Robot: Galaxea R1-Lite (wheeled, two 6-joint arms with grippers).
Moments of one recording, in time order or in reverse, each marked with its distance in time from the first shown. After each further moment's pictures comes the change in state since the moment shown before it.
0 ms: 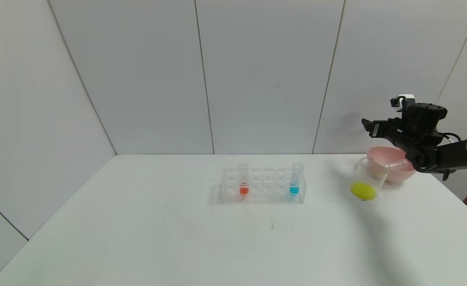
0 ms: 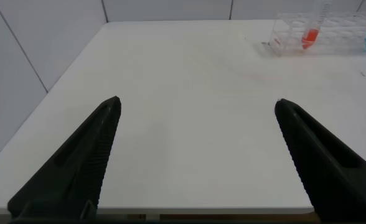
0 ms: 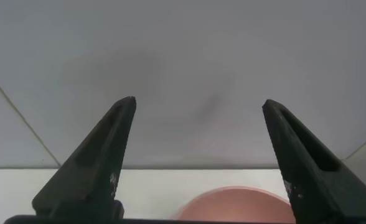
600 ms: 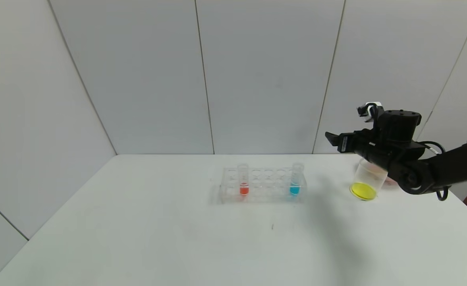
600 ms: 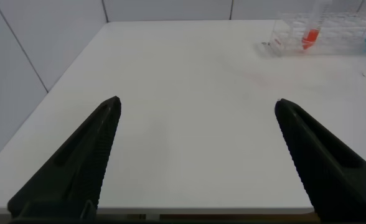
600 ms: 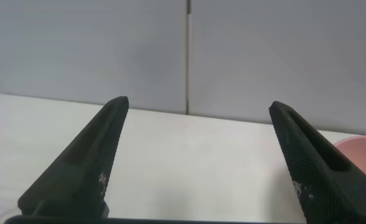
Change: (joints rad) left arm 0.000 0.000 0.000 0.000 0.000 0.000; right arm 0.250 -0.257 0.456 -0.099 -0.057 0.044
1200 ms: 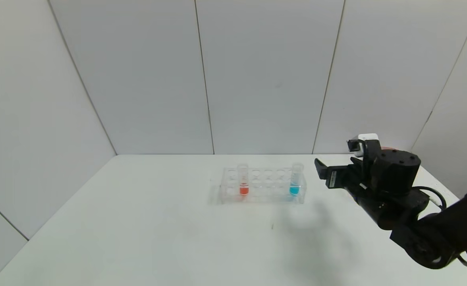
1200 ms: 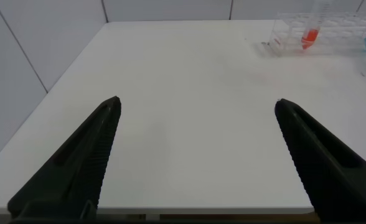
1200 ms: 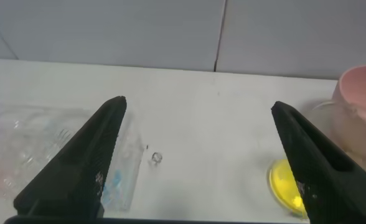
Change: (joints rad) left arm 0.000 0.000 0.000 0.000 0.000 0.000; right arm 0.260 -0.149 0.525 -0.400 -0.320 0.008
